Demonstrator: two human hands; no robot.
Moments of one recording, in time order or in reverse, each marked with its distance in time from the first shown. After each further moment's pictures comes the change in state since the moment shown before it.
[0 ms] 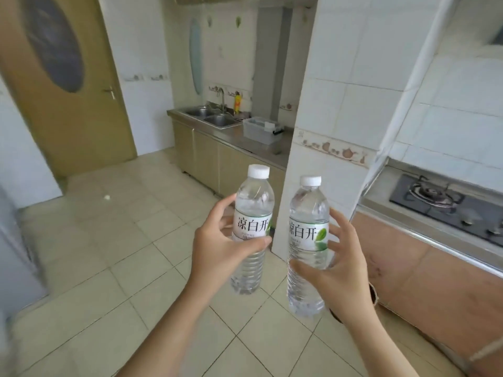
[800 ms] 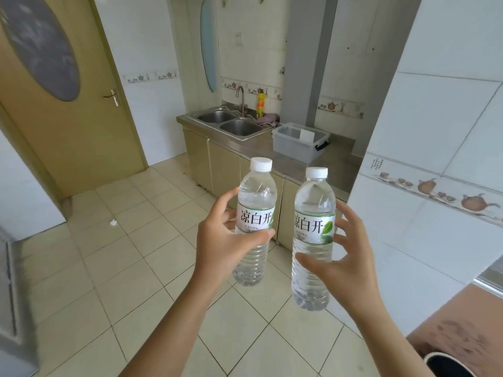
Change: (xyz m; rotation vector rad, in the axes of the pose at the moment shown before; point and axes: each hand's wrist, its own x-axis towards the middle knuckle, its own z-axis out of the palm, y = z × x) left_hand 0.448 -0.171 -0.019 0.093 0.044 -0.018; right_hand 0.397 0.110 0.264 0.072 -0.038 -0.035
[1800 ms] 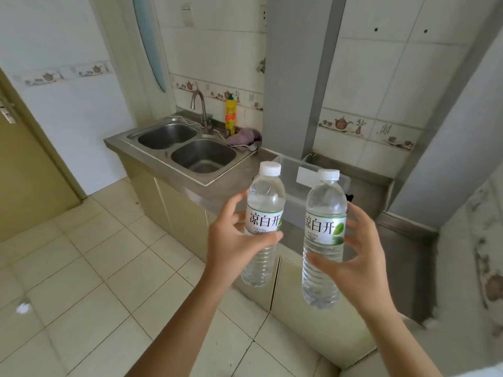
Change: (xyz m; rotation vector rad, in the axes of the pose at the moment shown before) left_hand 0.577 -0.184 0.234 -0.104 -0.187 -0.049; right_hand 0.550 0.268 0.123 -0.116 0.120 0.081
